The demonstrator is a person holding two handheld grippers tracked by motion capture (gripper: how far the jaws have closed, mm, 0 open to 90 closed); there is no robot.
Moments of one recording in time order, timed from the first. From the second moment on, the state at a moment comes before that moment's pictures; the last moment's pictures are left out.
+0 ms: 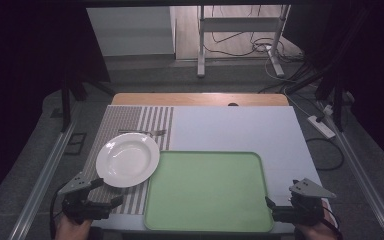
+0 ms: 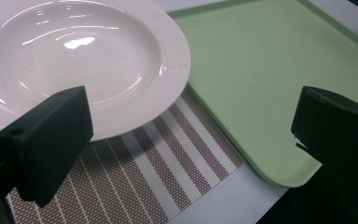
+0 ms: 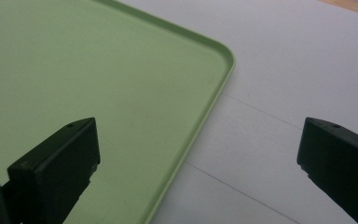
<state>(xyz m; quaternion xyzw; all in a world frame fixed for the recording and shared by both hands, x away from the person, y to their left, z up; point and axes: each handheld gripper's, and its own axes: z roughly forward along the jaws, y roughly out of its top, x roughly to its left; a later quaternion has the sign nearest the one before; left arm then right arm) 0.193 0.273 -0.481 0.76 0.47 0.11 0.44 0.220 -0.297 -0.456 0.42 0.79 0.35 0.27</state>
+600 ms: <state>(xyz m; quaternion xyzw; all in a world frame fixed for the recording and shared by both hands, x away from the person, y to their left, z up) 0.218 0.266 -0.485 0.79 0.46 0.12 0.40 0.220 -0.295 -0.457 0.41 0.80 0.35 0.27</state>
